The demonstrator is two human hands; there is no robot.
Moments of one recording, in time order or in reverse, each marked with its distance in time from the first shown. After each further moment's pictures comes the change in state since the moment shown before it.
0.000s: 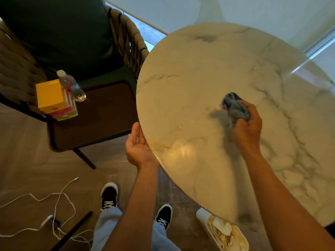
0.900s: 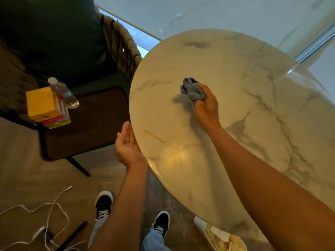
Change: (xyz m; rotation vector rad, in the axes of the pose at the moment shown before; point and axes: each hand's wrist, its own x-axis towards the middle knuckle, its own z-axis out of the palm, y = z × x) left_hand 0.026 0.004 0.011 0.088 -0.067 0.046; right_hand 0.039 -0.019 0.092 -0.015 -0.276 -0.043
